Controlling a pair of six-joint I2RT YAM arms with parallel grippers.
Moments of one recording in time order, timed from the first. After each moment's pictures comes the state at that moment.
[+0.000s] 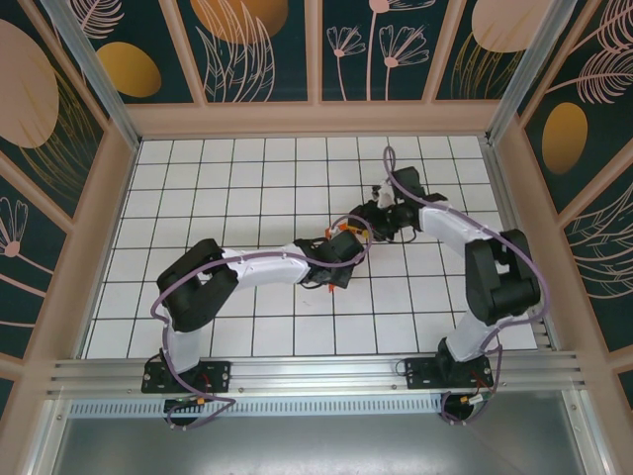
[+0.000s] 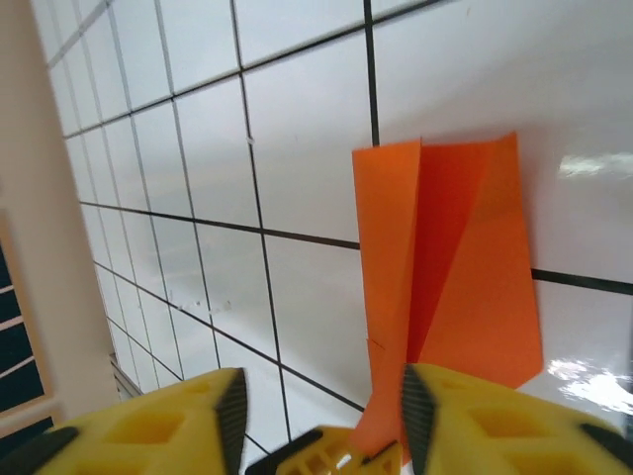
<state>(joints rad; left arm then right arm) -1.01 1.92 1.22 -0.40 -0.15 -0.61 0.30 1.64 1.05 -0.41 -0.66 0.61</state>
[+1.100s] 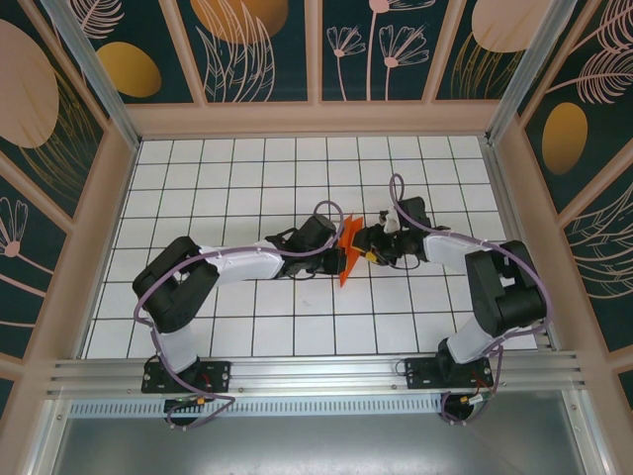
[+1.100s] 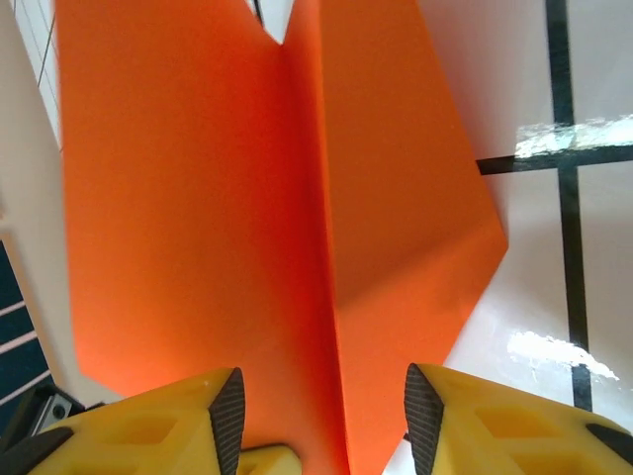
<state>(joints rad) -0.87 1.82 1.05 -0.08 0.21 -0.69 0.32 1.60 0.75 -0.11 -0.68 0.78</state>
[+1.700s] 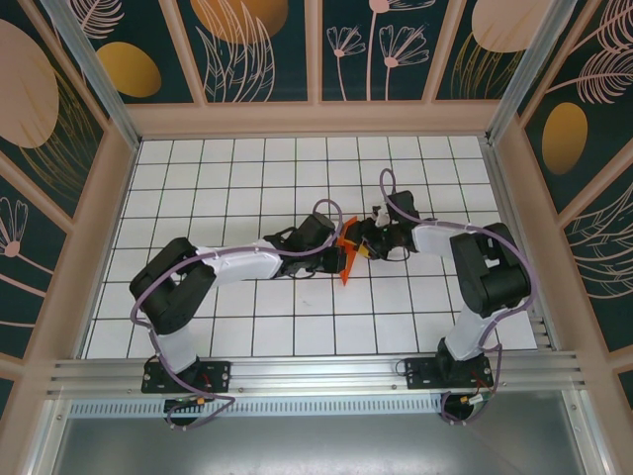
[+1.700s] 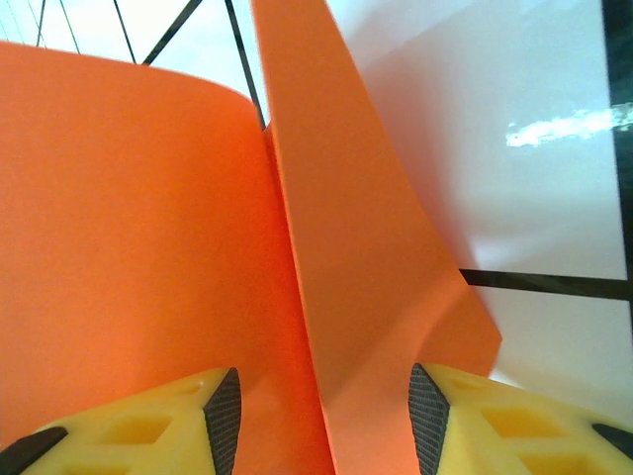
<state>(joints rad) -0.87 1.80 1.05 -0.08 0.21 -0.68 0.35 1.74 0.85 -0.07 -0.65 0.84</state>
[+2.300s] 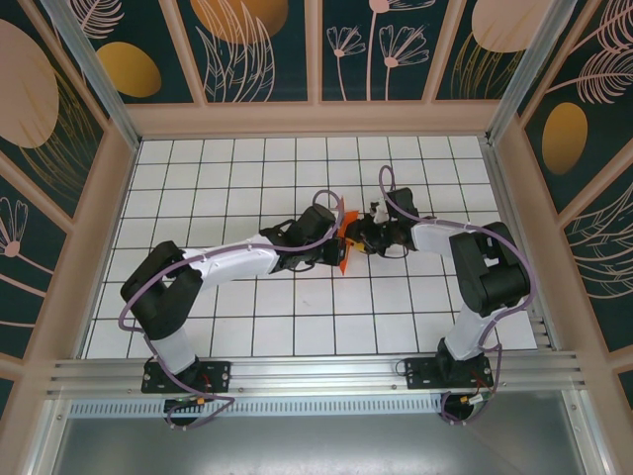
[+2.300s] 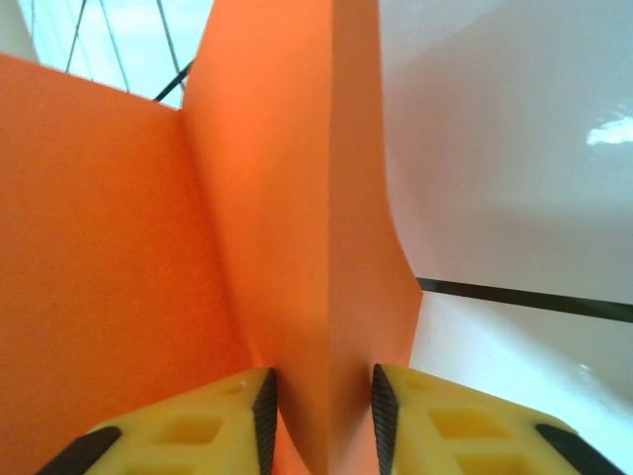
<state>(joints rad) -0.87 1.75 1.11 -0.18 0.12 -0.63 0.35 1.74 0.86 -0.04 -0.68 0.85</state>
